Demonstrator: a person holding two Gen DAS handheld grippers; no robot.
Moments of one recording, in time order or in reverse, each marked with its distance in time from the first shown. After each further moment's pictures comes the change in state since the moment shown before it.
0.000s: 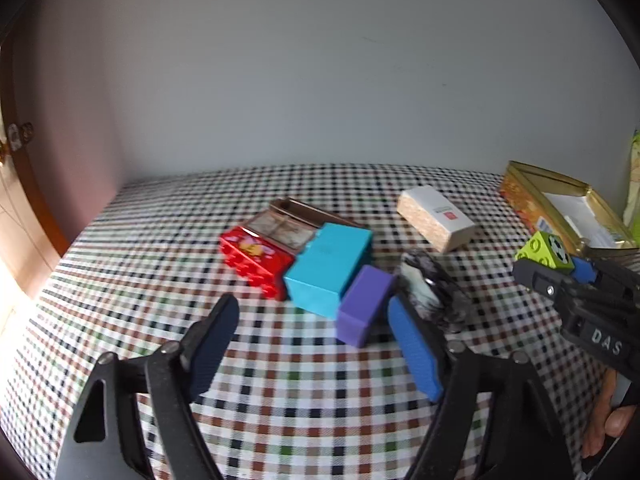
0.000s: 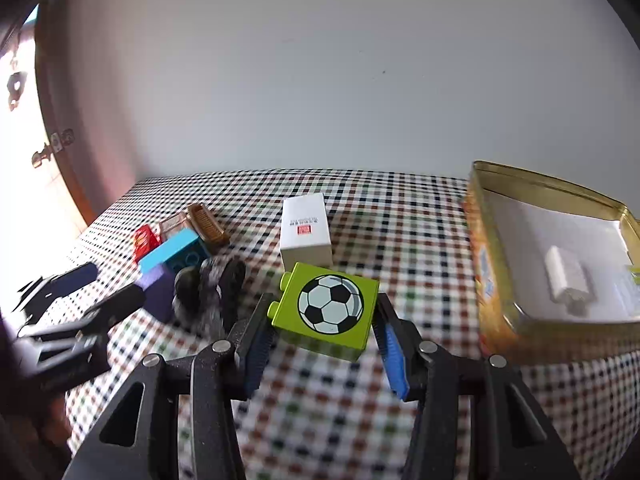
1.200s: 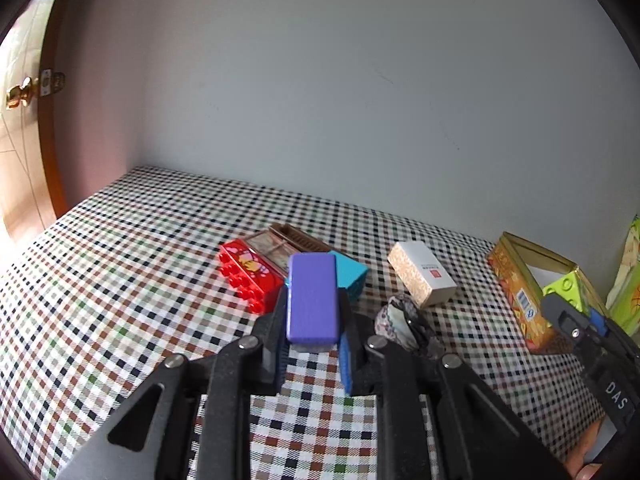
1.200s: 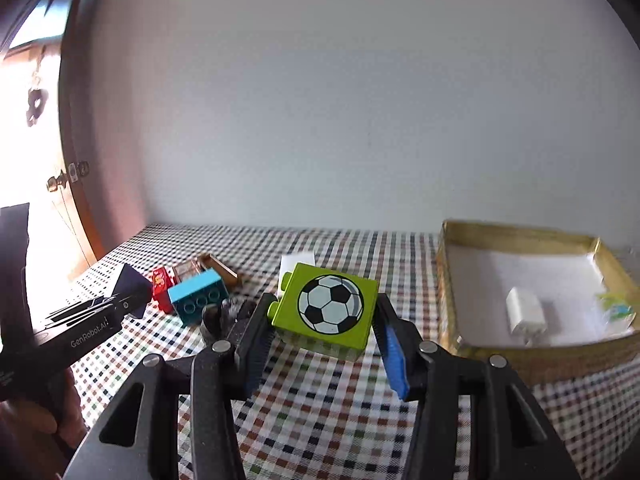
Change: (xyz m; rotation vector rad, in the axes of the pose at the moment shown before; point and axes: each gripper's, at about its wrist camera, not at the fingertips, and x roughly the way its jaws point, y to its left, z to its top) left arm -0.010 0.003 -0.003 -0.224 -0.145 -0.020; right arm -0.046 0.003 0.003 -0.040 -0.237 -0.027
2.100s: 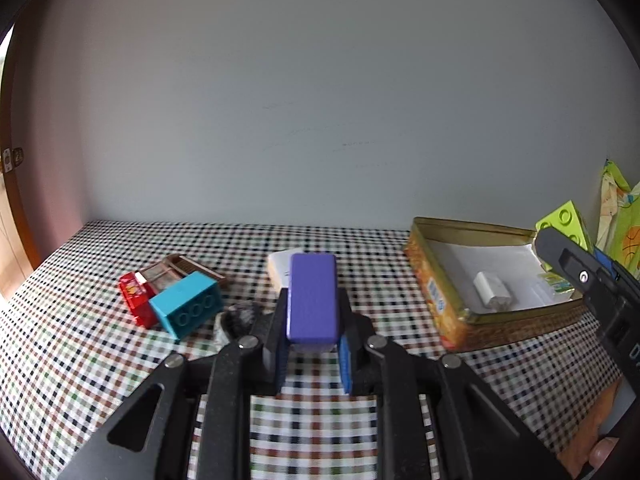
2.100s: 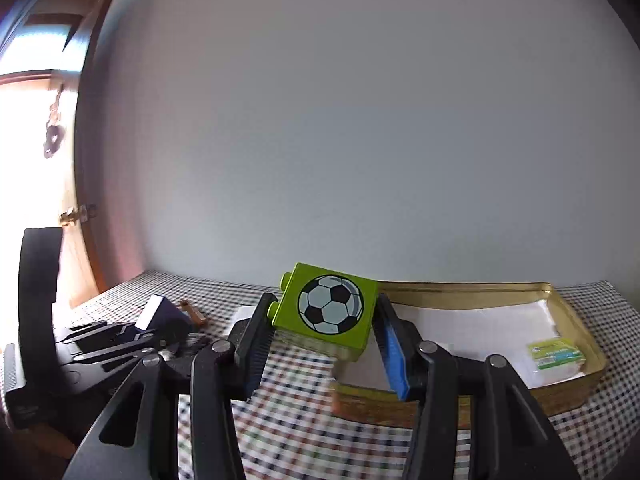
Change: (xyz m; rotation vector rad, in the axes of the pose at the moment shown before) left arm -0.013 -0.143 -0.017 0.184 -0.059 -0.055; right arm -0.064 -0.088 0.001 0.018 -0.205 0.001
